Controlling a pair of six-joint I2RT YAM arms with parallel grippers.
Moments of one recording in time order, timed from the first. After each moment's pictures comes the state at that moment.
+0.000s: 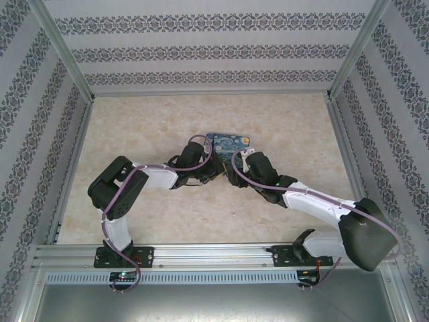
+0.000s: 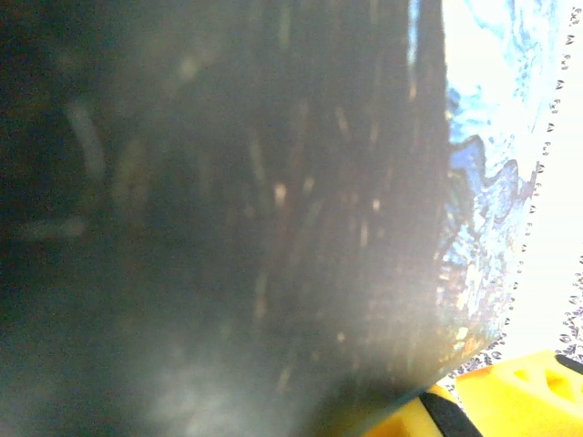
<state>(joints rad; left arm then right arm) -0.62 1.85 0.88 0.34 0.44 -1.17 0.65 1.27 0.60 -0.04 0.02 0.36</state>
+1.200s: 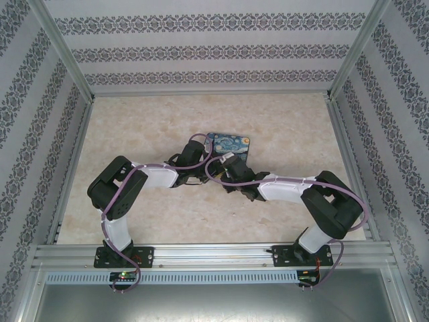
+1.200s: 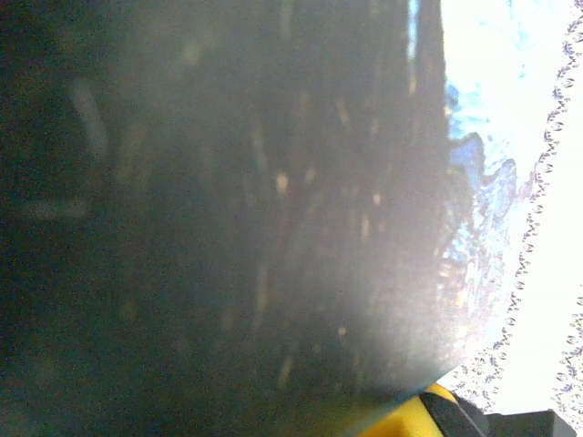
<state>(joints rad) -0.62 1.84 0.90 0.29 0.44 -1.16 0.76 1.59 0.72 -0.02 0.17 0.24</state>
